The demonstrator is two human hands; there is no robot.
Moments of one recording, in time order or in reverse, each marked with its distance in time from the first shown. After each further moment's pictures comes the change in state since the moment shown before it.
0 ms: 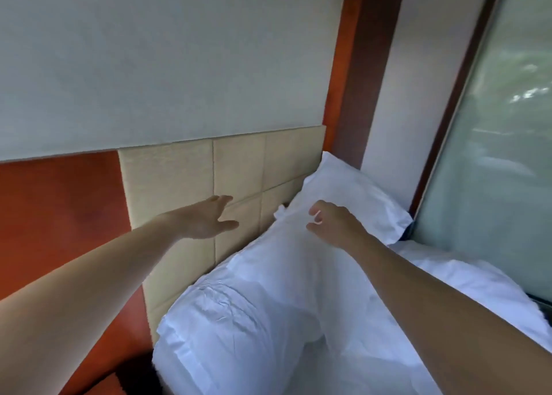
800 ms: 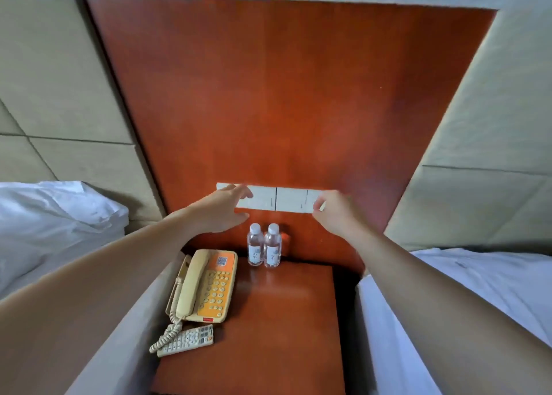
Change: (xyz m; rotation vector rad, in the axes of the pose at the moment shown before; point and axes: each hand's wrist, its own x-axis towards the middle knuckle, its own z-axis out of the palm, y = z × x) left_hand -0.317 -0.329 0.151 -0.084 0.158 -0.914; right_hand -0.019 -0.361 0.407 0.159 -0.509 -0.683
